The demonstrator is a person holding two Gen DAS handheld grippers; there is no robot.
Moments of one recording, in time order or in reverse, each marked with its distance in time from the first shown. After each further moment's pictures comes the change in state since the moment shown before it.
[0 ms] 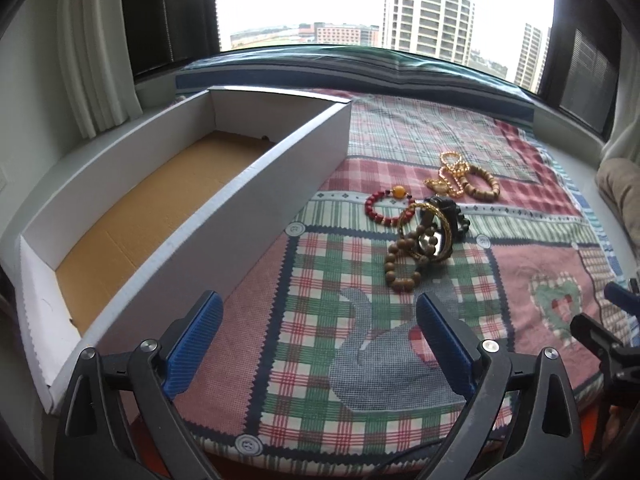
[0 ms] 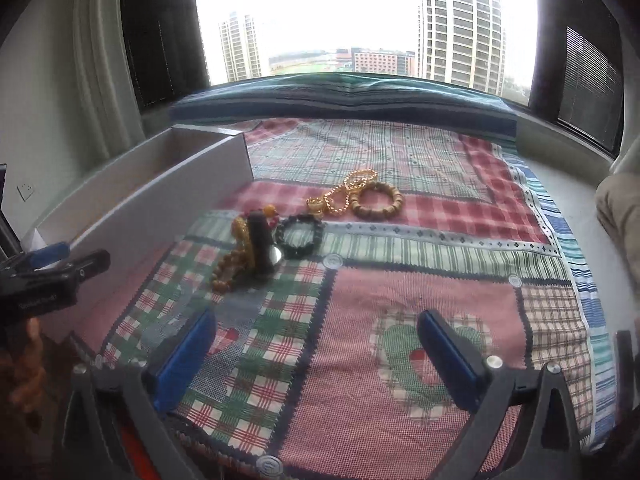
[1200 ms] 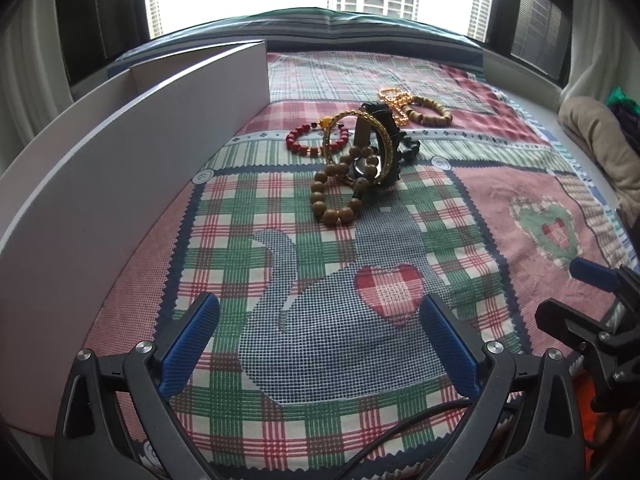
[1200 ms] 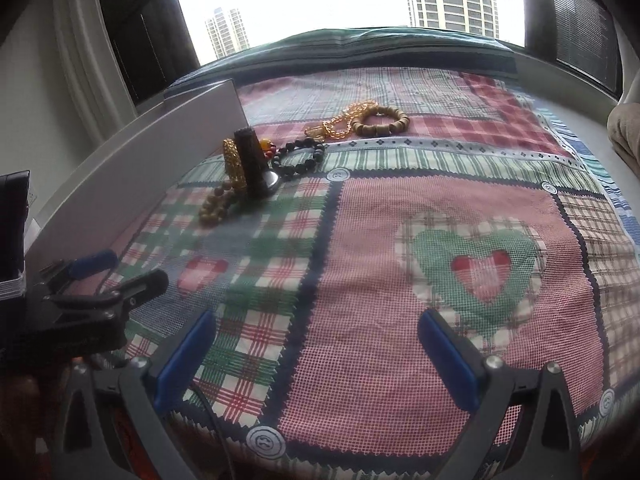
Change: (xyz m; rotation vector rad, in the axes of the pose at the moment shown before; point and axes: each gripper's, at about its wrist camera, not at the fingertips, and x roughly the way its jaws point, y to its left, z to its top) left arm 0.049 -0.045 -0.048 0.147 0.046 -0.144; right arm 0.039 -0.005 -0.068 0.100 0.057 0.080
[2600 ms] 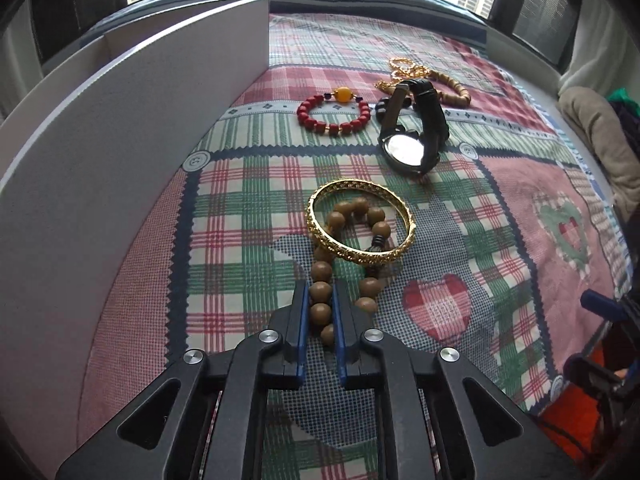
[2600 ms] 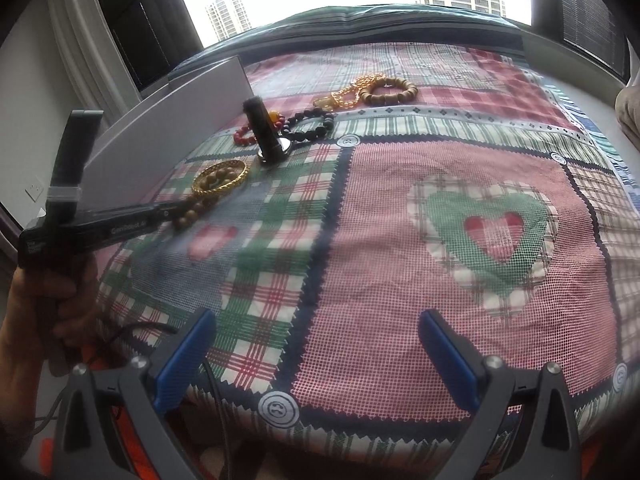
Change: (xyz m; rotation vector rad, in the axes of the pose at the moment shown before) left arm 0.037 0.036 0.019 -0.013 0.162 -0.078; right arm -0.002 0.004 -0.013 0.018 0.079 0.042
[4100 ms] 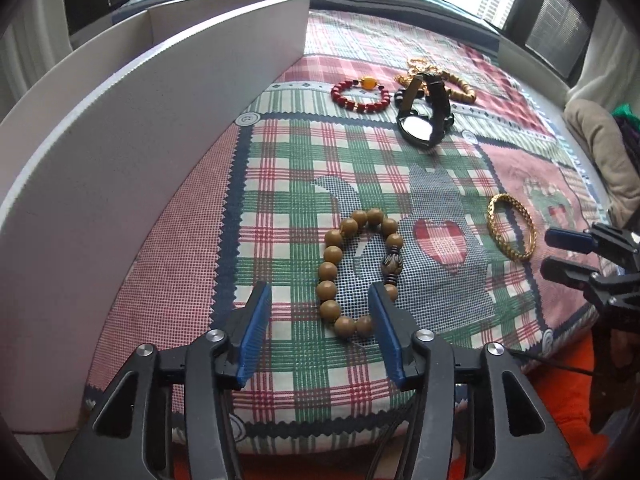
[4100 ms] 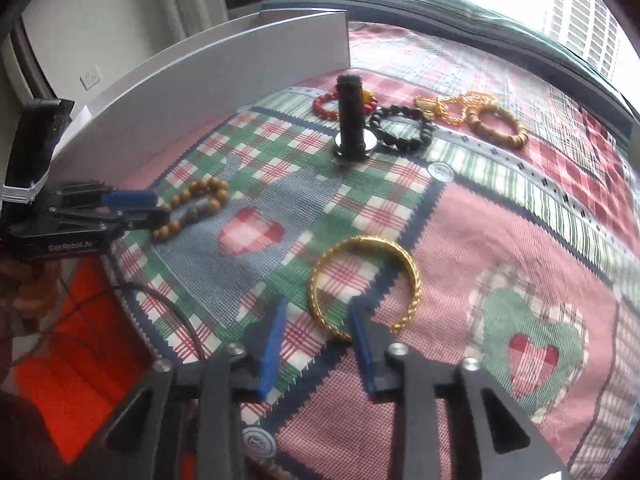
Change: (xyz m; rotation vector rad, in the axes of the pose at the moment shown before) left arm -0.037 0.018 -0.035 -0.067 -0.002 0.020; right arm 0.023 0.018 0.043 -0.345 0.154 0.140
